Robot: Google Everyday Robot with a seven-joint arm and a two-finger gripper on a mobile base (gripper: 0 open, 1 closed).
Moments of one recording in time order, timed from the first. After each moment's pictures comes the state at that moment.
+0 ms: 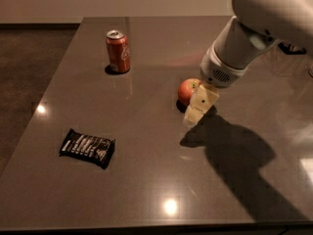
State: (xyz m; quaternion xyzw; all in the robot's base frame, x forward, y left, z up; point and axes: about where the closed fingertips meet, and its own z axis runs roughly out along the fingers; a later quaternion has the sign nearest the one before) arm 0.532 -0.104 0.873 -0.57 0.80 0.06 0.19
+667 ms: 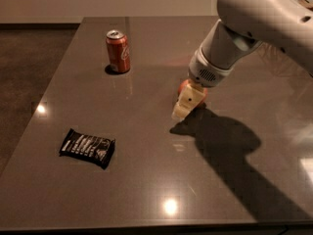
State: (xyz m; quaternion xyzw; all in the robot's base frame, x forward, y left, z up) arm 0.548 -0.081 0.860 -0.56 0.80 0.08 0.19
